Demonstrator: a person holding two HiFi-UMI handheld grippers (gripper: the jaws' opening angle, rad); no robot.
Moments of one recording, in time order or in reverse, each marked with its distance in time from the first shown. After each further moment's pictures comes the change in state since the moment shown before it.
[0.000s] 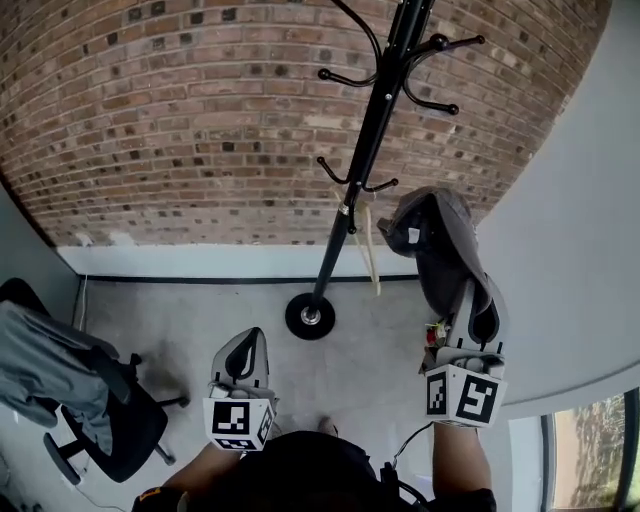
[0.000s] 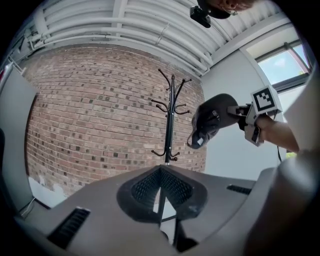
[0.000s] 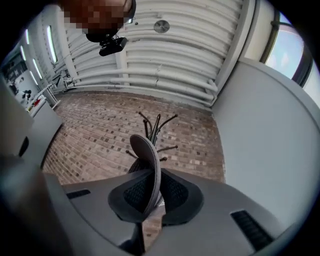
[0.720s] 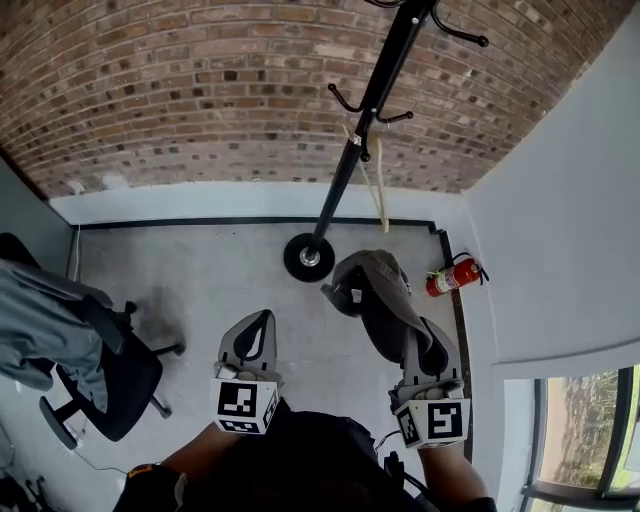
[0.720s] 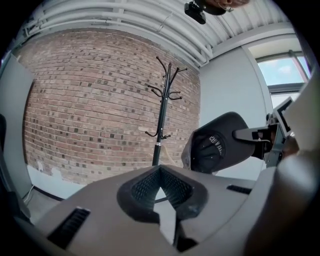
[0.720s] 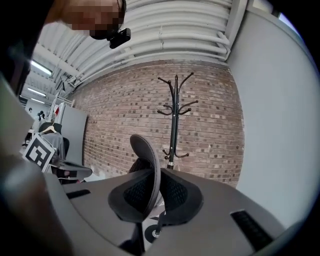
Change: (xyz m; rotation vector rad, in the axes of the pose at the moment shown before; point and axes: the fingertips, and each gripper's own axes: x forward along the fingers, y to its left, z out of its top) left arm -0.061 -0.020 -0.092 -0.034 0.152 -0.073; right arm -0.165 0.099 -0.129 0.136 0.440 0.277
